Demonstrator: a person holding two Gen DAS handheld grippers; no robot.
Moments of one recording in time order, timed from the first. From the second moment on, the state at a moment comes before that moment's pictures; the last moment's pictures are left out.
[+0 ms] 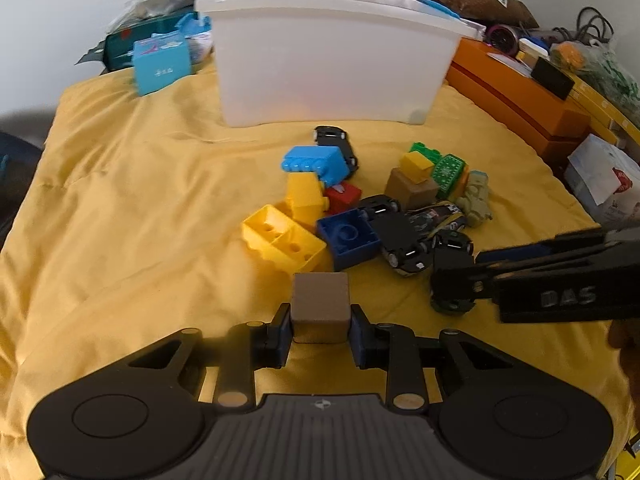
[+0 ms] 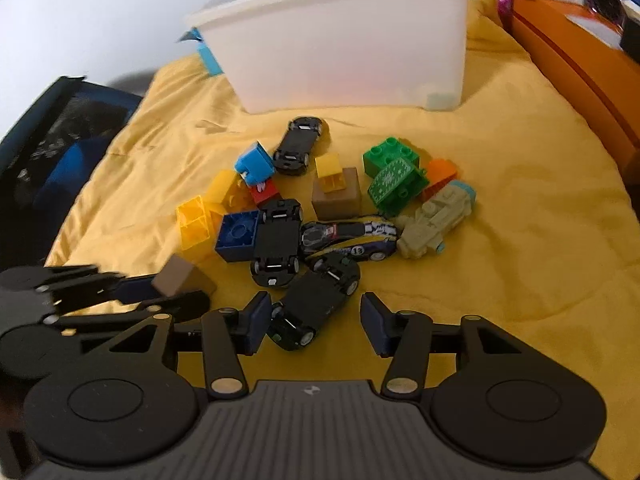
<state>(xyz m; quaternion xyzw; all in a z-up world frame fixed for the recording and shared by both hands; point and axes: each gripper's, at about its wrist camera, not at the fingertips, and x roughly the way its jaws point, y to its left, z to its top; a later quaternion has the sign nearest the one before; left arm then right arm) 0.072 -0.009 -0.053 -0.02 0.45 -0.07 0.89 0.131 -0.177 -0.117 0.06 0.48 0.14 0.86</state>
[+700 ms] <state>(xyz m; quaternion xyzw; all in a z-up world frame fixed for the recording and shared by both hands) 0.077 0.003 -0.019 -0.05 0.41 -0.06 0.91 0.113 -0.205 -0.088 0.05 0.44 0.14 0.89</state>
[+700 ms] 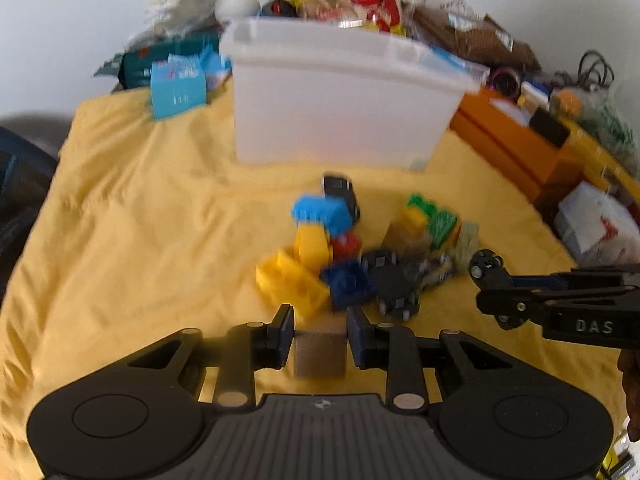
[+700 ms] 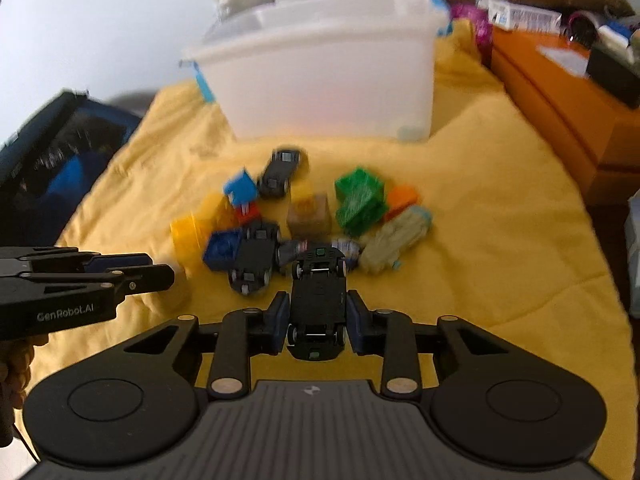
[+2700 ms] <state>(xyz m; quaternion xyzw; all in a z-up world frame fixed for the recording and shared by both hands) 0.166 0.014 0.099 -0.04 0.33 -0.07 0.94 0.212 -0.244 0.009 0.06 0.34 0.15 0.93</state>
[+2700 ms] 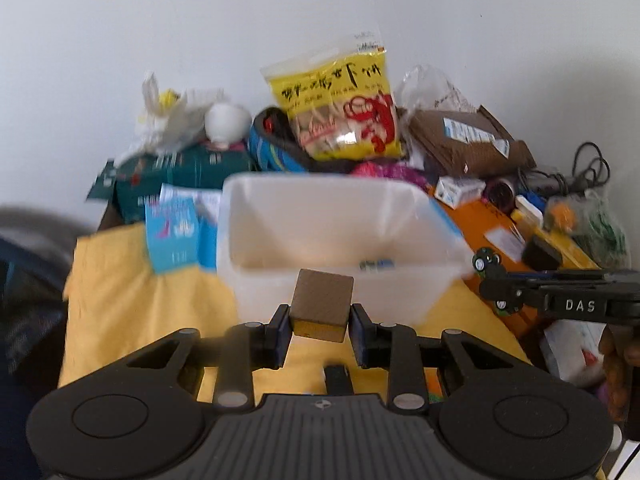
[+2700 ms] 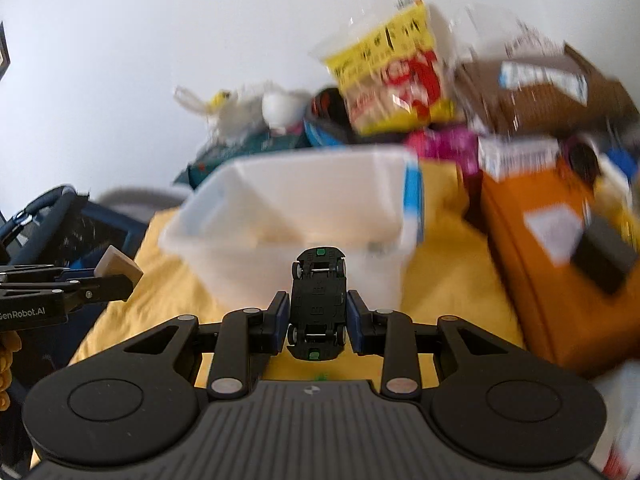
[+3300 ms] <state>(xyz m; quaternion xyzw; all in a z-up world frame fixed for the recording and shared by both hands) 0.305 0.016 0.121 -0.04 0.42 -0.06 0.90 0.336 -0.236 0.028 0.03 0.44 0.16 0.88</state>
